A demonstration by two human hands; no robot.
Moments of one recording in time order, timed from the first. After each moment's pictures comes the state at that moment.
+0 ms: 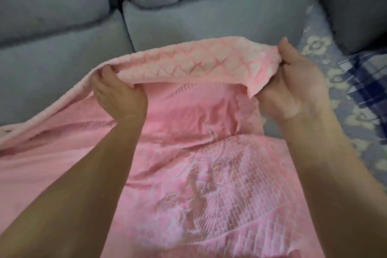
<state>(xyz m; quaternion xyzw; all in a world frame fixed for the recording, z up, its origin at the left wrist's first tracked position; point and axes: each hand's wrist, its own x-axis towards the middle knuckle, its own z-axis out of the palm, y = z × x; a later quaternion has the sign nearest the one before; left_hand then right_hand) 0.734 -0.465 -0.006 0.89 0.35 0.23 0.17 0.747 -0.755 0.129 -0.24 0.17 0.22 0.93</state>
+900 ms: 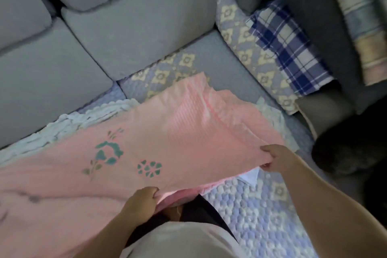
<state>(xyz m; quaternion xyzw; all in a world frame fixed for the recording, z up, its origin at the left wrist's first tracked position) 0.377 -0.532 0.024 0.88 0.02 -0.45 0.17 0.418 -0.966 0.007 -0.45 0.65 0.24 0.56</state>
